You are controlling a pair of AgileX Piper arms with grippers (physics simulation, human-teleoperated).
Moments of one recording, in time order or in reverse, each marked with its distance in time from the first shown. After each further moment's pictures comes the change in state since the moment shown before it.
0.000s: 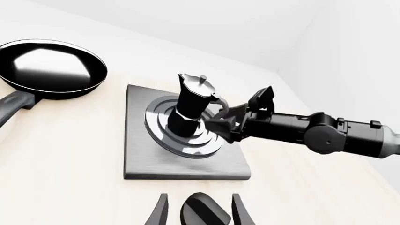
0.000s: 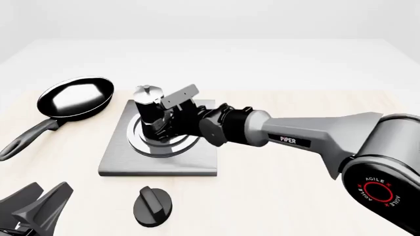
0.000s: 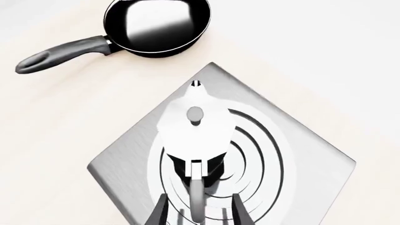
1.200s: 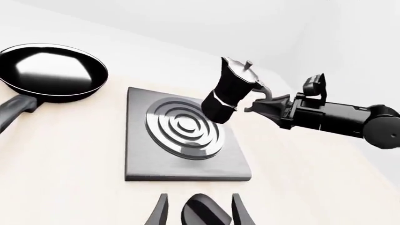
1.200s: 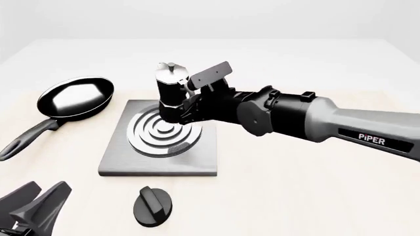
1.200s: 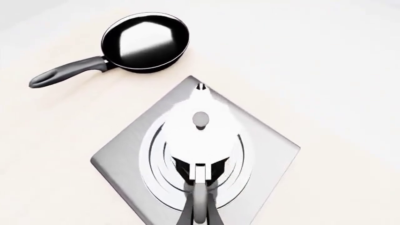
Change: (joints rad) left arm 0.003 0.000 -0.011 0.007 0.012; right arm -0.060 -0.302 0.202 0.027 -0.038
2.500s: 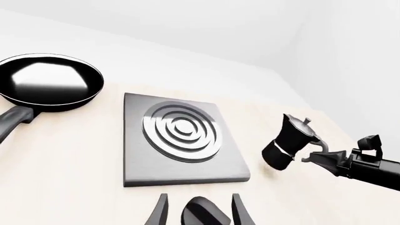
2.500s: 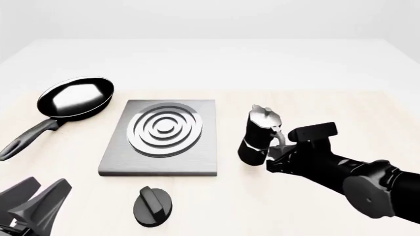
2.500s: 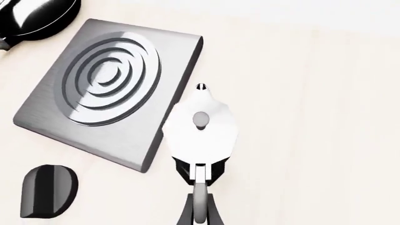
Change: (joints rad) left arm -0.019 0.025 -0.025 -0.010 0.037; right arm -0.276 -0.467 0.768 -0.196 0.170
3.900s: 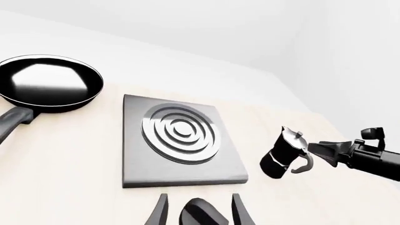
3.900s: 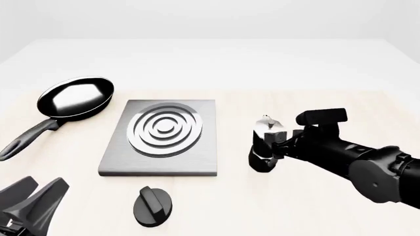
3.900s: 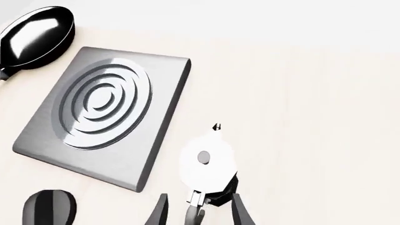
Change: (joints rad) left arm 0.000 -0.006 -0.015 0.013 -0.010; right arm -0.055 -0.024 -0.075 0.053 0.016
